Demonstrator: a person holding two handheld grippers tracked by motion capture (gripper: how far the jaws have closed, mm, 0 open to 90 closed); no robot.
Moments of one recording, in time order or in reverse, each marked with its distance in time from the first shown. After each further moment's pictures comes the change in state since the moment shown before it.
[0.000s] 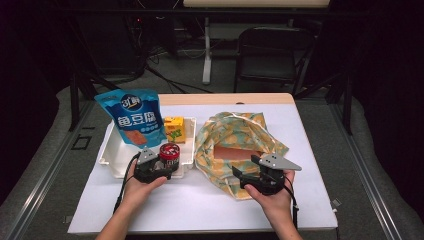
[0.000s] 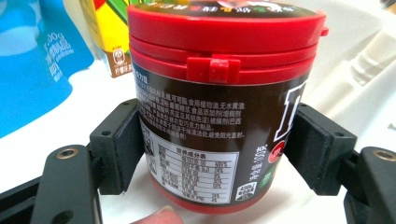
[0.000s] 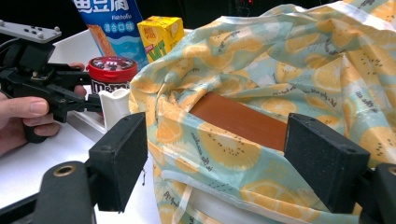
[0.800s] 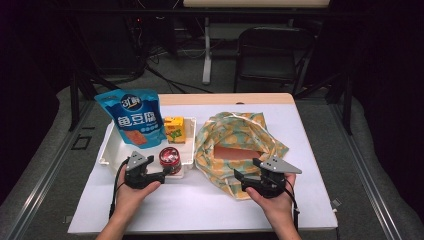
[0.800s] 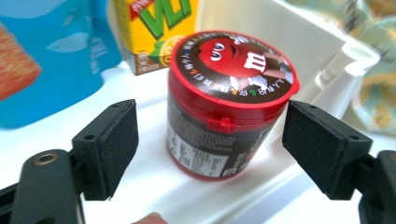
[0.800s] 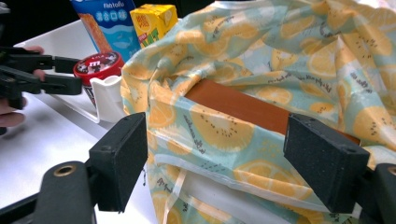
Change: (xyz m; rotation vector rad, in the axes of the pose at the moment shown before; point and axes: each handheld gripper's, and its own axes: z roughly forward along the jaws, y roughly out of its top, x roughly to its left) left arm -0.007 -0.007 -0.041 -0.058 0.060 -0.071; right arm -0.003 -0.011 -0.001 0.017 -0.016 0.003
